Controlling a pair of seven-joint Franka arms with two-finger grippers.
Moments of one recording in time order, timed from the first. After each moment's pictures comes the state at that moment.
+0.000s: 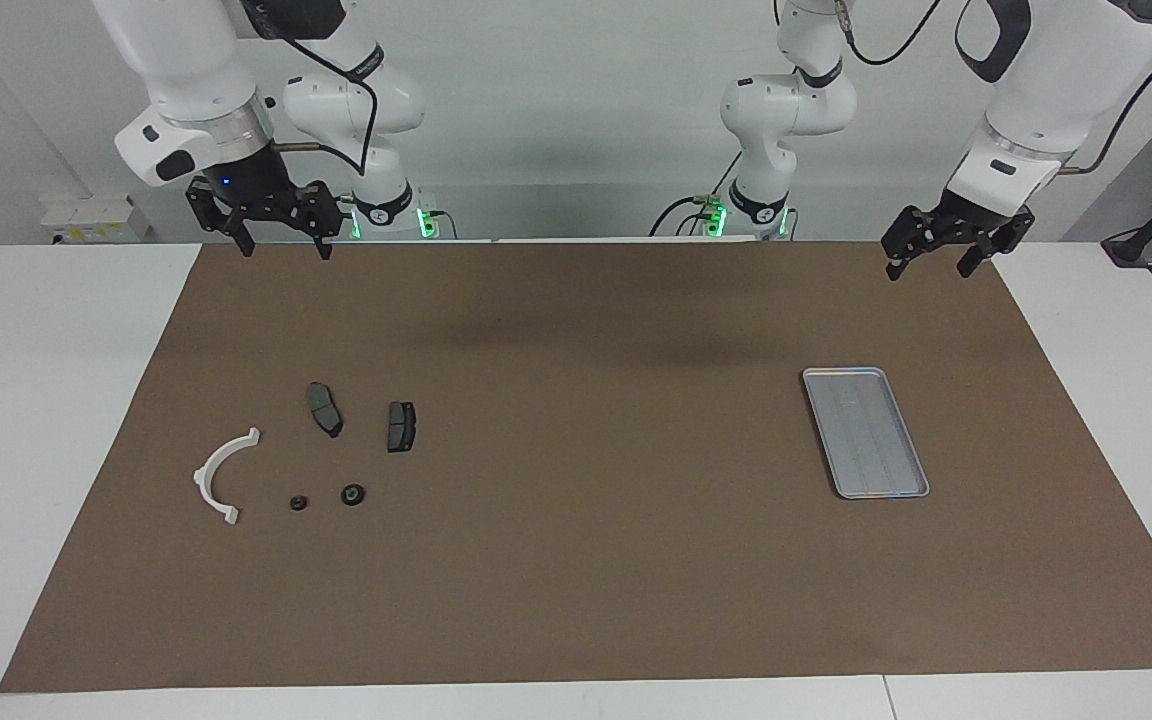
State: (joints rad) left arm -0.06 -0.03 0.00 -1.62 0.01 1.58 -0.02; right arm 0.03 -0.07 0.04 -1.62 -0.01 1.51 0.15
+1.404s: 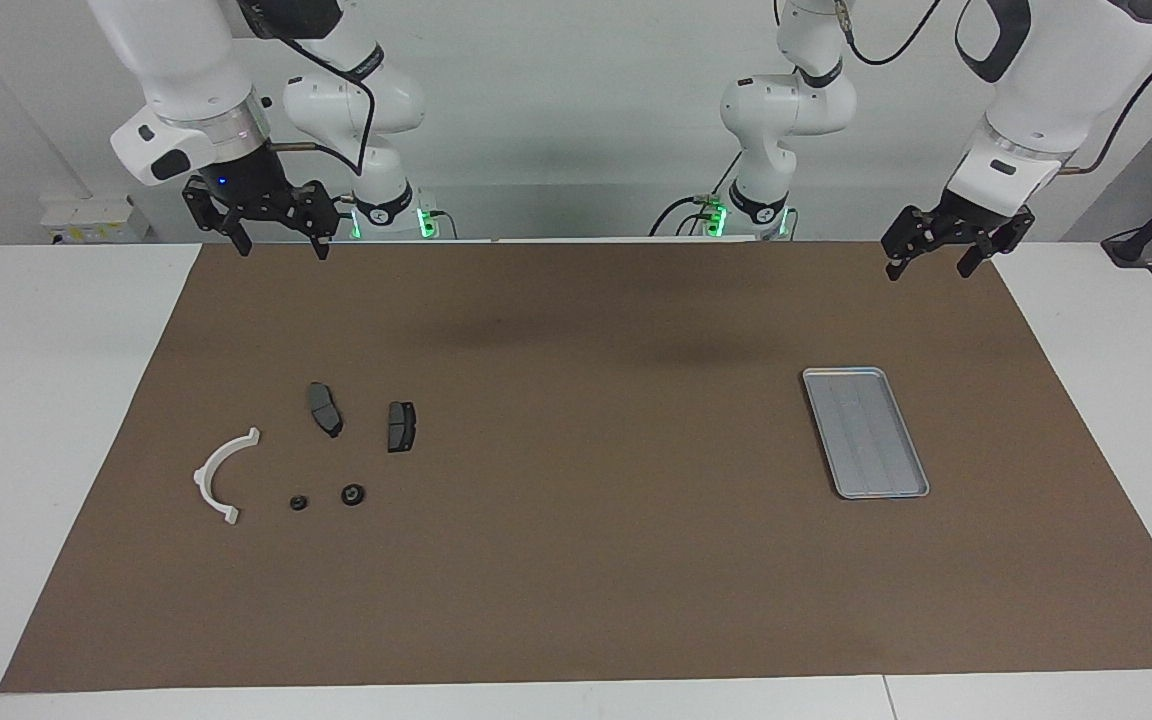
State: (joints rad) left arm -0.06 -0.03 0.00 -1.62 0.01 1.58 -0.02; right arm 0.03 -0.07 0.04 -1.62 -0.01 1.51 0.15
